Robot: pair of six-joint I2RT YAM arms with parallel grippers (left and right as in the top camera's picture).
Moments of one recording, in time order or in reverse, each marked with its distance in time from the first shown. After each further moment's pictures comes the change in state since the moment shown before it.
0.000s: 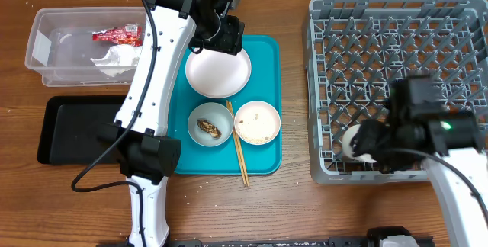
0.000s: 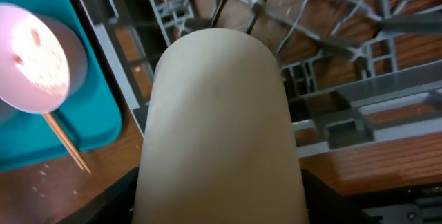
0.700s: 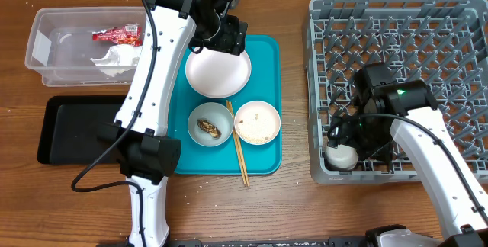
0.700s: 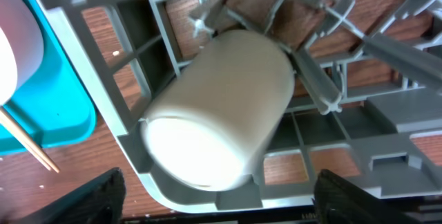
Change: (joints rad) left arm 0.000 0.000 0.000 0.002 -0.003 -0.002; right arm 0.092 0.214 0.000 0.051 0.009 0.003
